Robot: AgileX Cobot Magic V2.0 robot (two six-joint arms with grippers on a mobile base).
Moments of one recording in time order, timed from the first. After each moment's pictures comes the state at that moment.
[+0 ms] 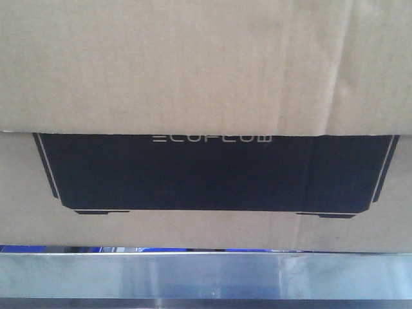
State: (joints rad) left arm -0.39 1.31 -1.36 0.17 1.09 -0.41; right arm 0.09 -0.01 0.03 0.01 -0.03 0.10
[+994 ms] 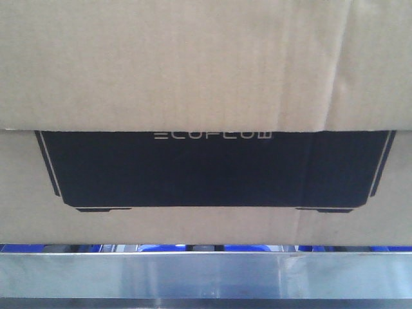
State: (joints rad) left arm -0.39 1.31 -1.36 0.20 1.09 -0.54; right arm 0.09 -0.01 0.03 0.01 -0.03 0.10
